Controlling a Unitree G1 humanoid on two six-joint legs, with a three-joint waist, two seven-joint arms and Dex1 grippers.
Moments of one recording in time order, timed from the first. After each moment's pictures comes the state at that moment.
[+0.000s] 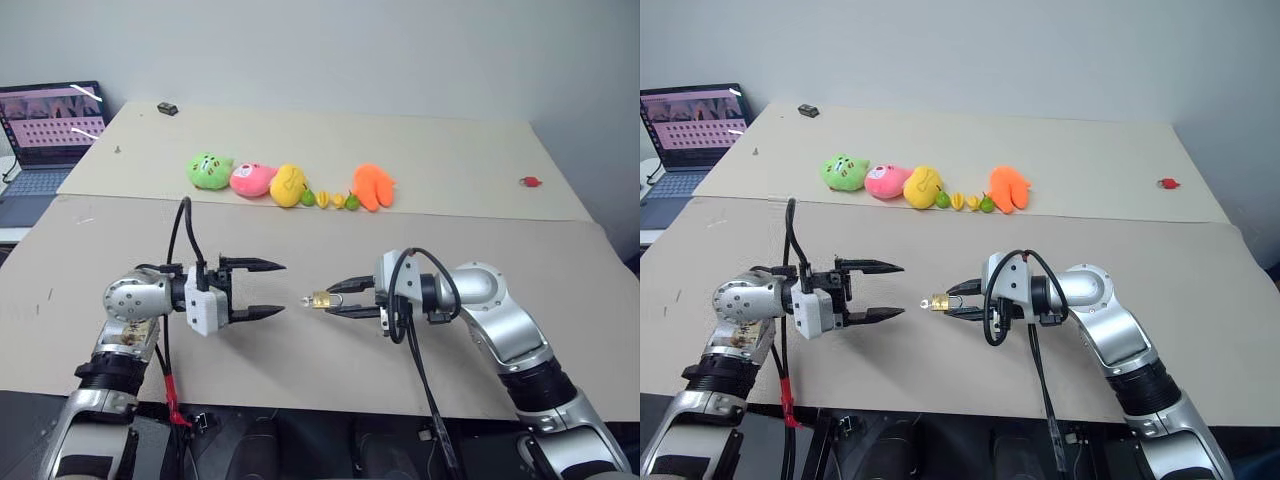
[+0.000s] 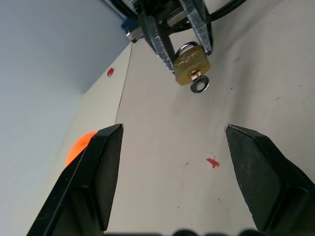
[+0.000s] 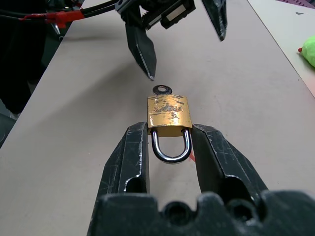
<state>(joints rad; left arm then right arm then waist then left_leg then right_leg) -0.46 0.60 -0.08 0.42 -0.21 -0.98 -1.31 -0.46 -0.55 0.27 -0.20 0.22 0.20 1.12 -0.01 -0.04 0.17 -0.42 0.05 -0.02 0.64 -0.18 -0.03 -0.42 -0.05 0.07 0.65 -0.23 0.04</state>
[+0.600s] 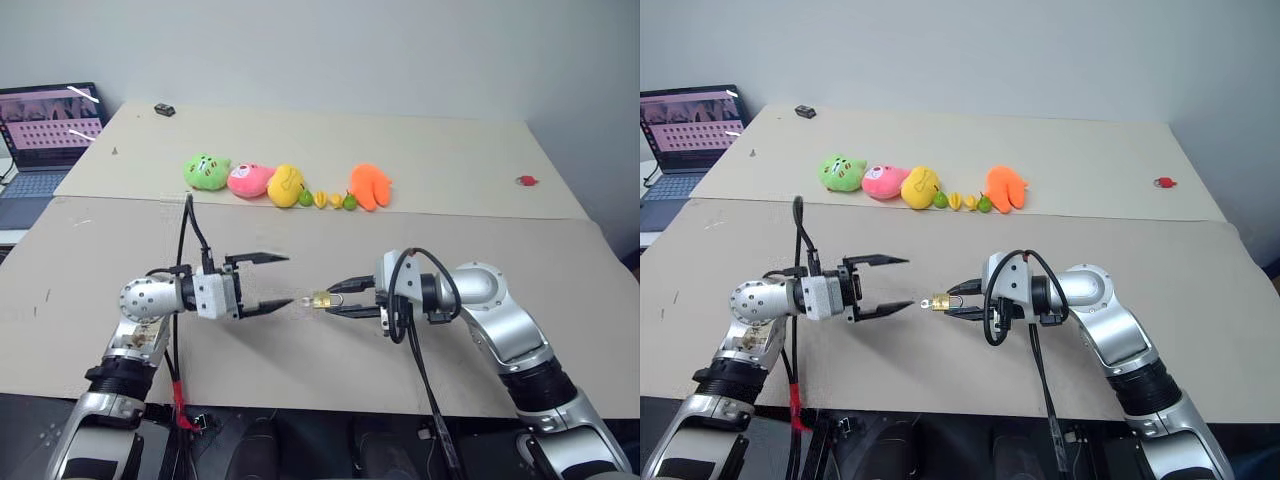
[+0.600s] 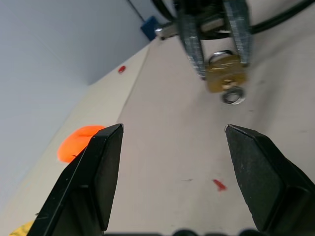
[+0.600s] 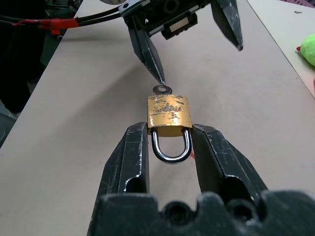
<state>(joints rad) -0.41 0.59 -0.09 0.30 -0.33 -0.48 -1.17 -0.46 -0.55 0.27 -0.19 0.22 0.20 1.12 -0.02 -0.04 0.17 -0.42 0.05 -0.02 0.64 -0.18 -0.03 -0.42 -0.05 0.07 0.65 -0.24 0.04</state>
